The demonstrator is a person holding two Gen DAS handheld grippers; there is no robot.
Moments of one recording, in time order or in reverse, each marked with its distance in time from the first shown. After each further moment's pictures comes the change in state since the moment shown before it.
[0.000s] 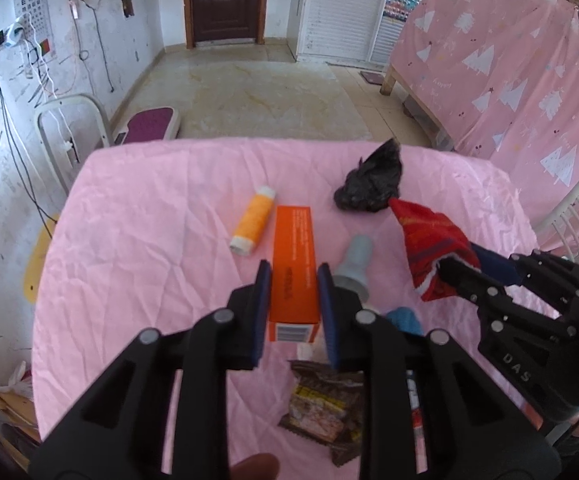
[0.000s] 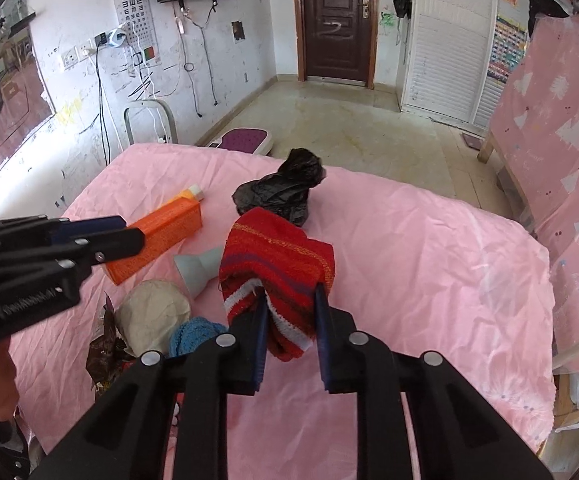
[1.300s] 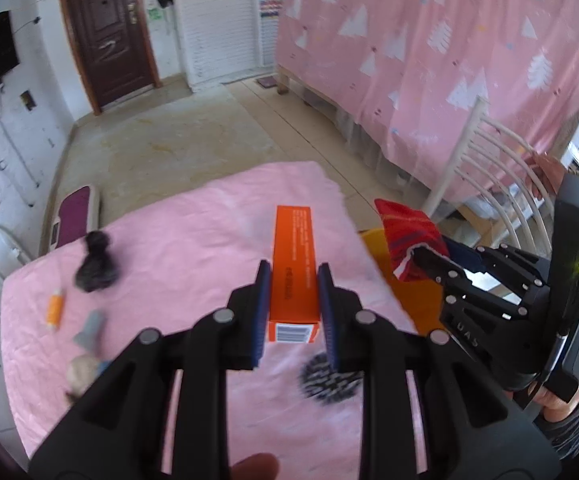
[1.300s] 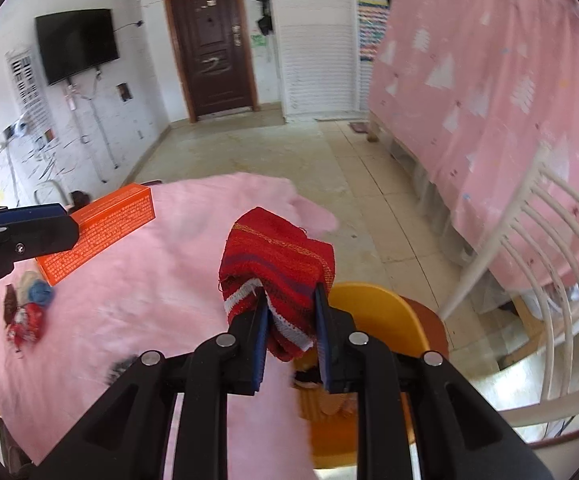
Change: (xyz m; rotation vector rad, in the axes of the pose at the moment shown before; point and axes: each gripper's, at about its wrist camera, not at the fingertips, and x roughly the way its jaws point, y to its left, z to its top) left arm -0.011 -0.276 0.009 0.360 -0.019 -0.138; right arm -0.123 -0.227 -0.127 0.320 -0.113 -0.238
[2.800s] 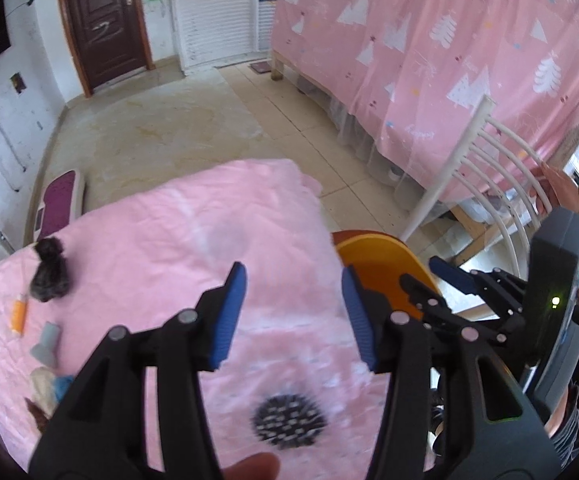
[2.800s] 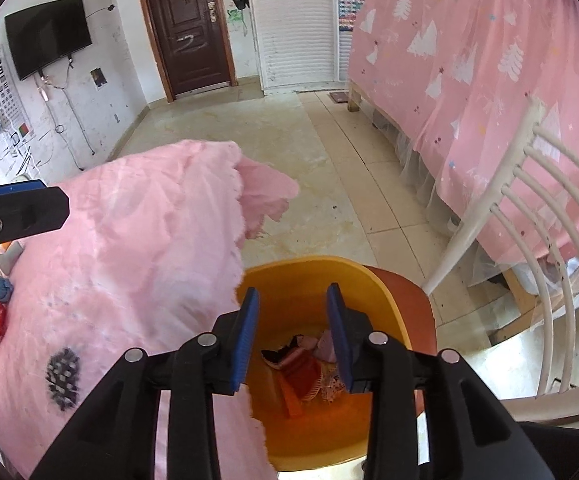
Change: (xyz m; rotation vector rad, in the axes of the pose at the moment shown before) left arm 0.032 -0.009 0.021 -0.065 0.036 -0.020; right arm 0.038 -0.017 0.003 0.021 0.092 -0.043
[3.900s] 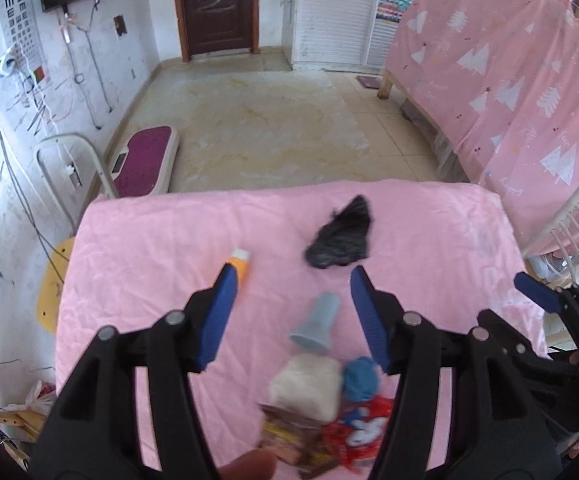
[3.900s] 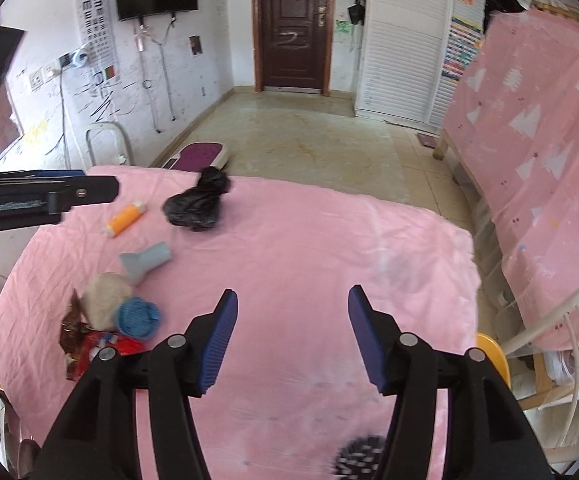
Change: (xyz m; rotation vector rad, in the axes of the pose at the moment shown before) left arm -0.065 0.252 -0.056 -0.261 -0.024 0.187; right arm -0.015 0.243 0.033 -0.299 -0.028 0.141
